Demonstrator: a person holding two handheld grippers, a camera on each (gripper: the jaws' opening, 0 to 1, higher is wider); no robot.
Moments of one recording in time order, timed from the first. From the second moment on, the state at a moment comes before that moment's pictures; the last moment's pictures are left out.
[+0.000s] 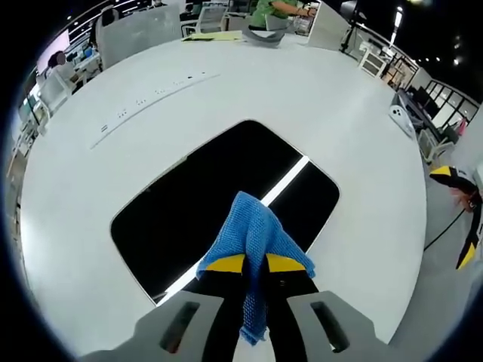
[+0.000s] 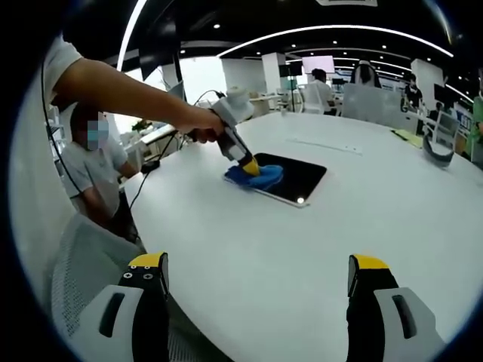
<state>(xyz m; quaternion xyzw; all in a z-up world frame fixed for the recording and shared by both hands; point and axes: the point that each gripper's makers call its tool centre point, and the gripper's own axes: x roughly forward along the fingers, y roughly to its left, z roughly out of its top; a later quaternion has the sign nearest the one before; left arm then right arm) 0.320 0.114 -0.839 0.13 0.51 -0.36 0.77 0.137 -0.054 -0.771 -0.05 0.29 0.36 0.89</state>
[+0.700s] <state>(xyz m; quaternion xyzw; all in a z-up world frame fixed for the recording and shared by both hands) 0.330 0.115 -0.838 0.14 0.51 -0.36 0.77 0.140 -0.056 -0.770 -0.04 0.29 0.35 0.89</state>
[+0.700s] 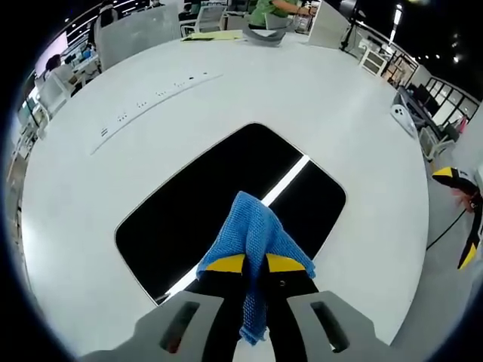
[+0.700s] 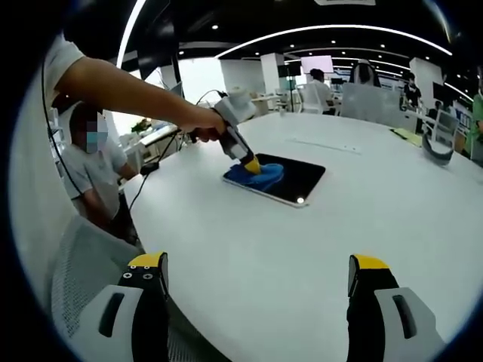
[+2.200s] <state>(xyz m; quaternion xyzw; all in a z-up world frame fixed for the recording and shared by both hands) 0.362 0.118 -0.839 0.14 0.50 -0.35 0.78 0.154 -0.058 -0.775 -0.04 0.30 0.35 0.89</state>
